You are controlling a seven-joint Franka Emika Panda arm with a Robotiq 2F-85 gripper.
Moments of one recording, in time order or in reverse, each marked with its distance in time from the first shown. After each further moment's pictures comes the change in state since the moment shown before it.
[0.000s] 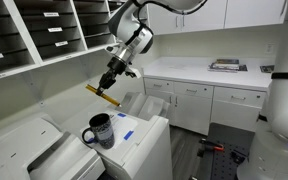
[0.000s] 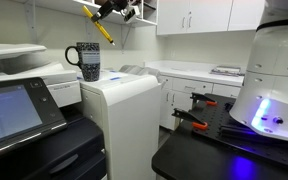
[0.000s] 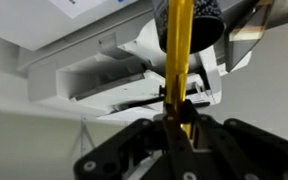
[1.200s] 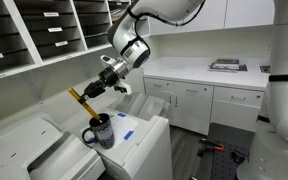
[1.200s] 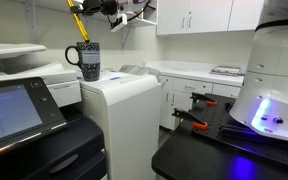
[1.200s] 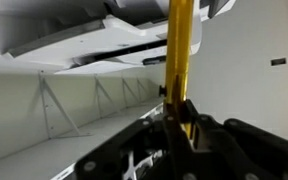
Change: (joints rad) arm 0.077 0.083 -0.027 -0.015 0.358 -0.170 -0.259
